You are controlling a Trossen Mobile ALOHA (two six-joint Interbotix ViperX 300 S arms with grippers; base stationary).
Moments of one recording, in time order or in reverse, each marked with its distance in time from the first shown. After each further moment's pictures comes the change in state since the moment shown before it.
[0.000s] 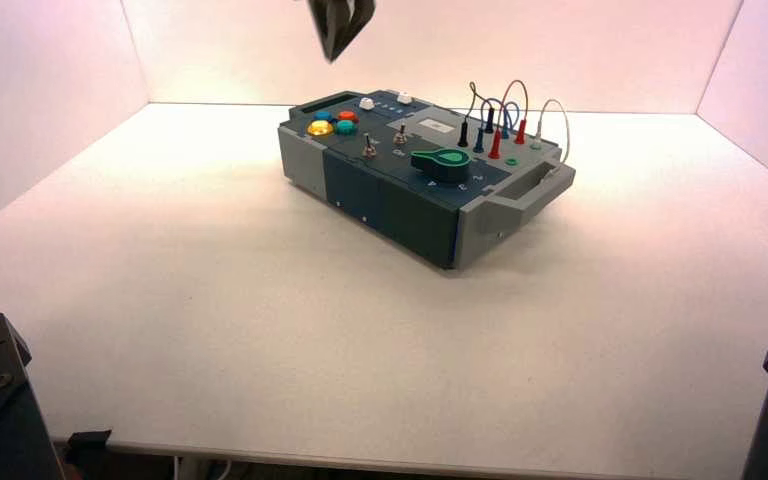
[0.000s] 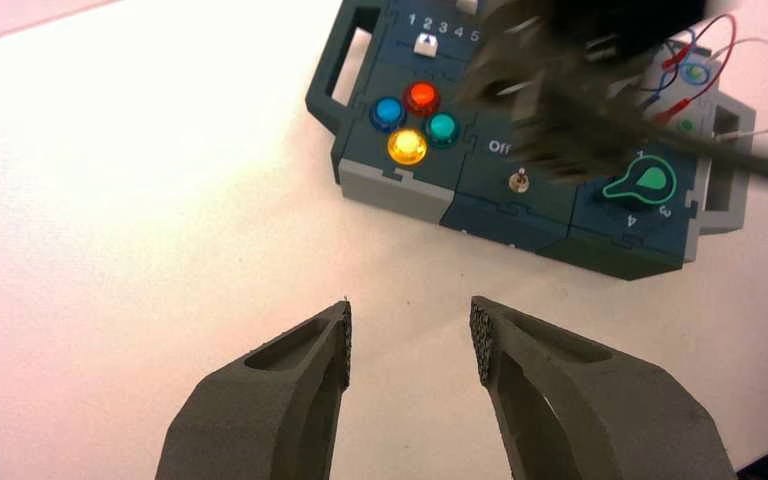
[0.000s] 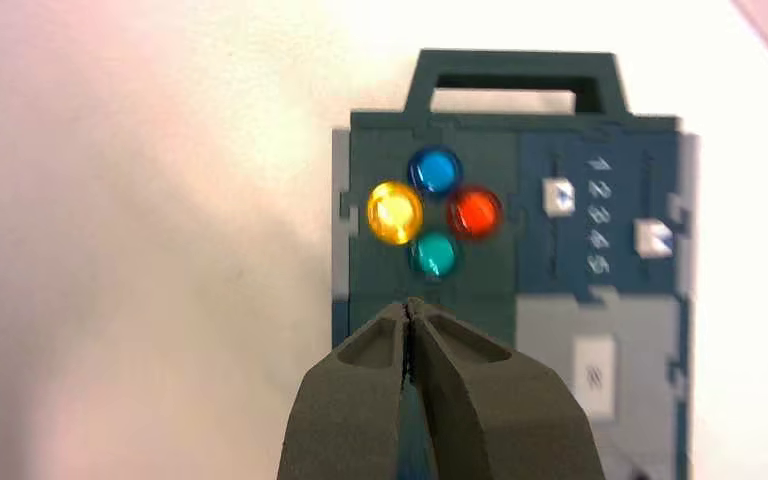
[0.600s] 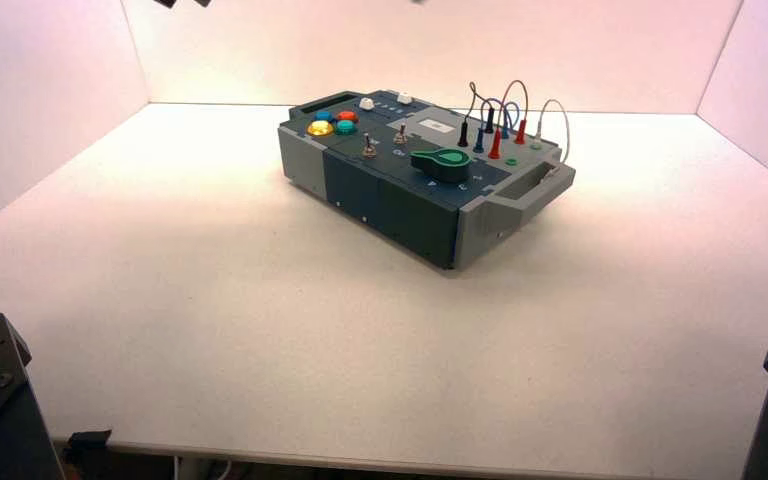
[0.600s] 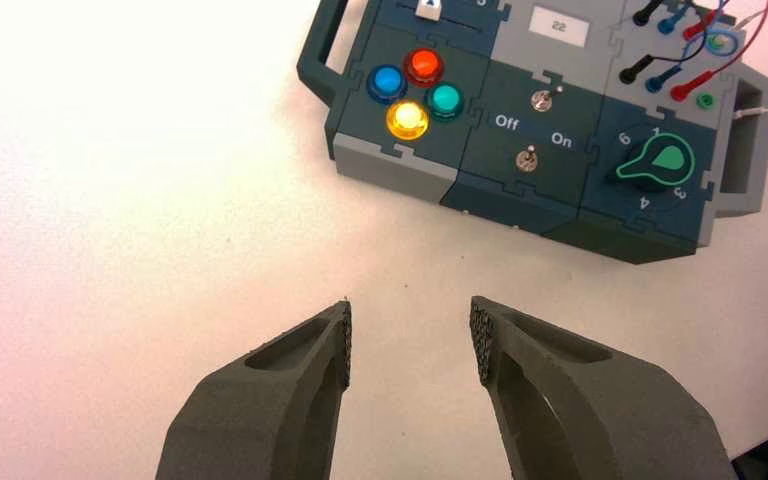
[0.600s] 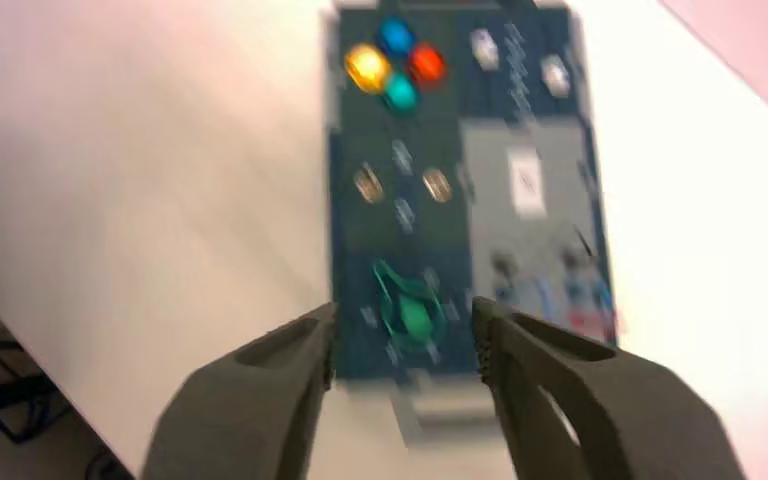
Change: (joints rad) left arm -0.002 0.061 0.000 -0.002 0.000 0.000; right arm -0.063 -0.629 0.620 -0.003 -0.126 0.006
